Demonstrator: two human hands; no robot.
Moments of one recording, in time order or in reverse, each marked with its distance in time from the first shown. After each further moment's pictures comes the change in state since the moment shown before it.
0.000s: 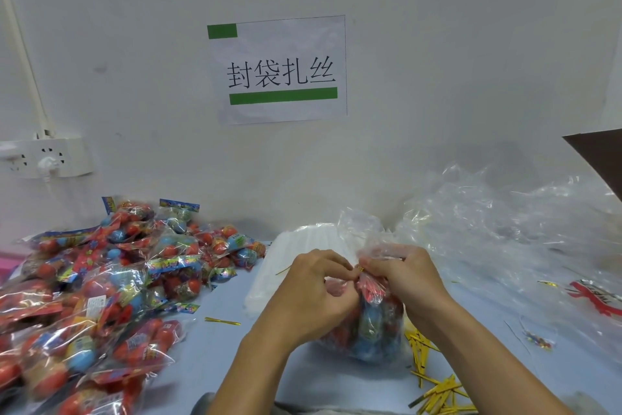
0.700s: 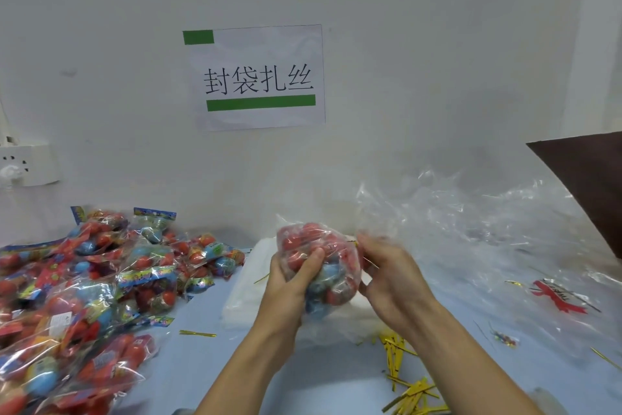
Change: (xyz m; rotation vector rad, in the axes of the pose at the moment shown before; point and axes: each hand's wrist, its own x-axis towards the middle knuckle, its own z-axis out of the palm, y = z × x) left_hand 0.006 0.010 0.020 -1.032 0.172 -0.626; right_hand -0.008 -0.023 0.000 0.501 -0.049 0.089
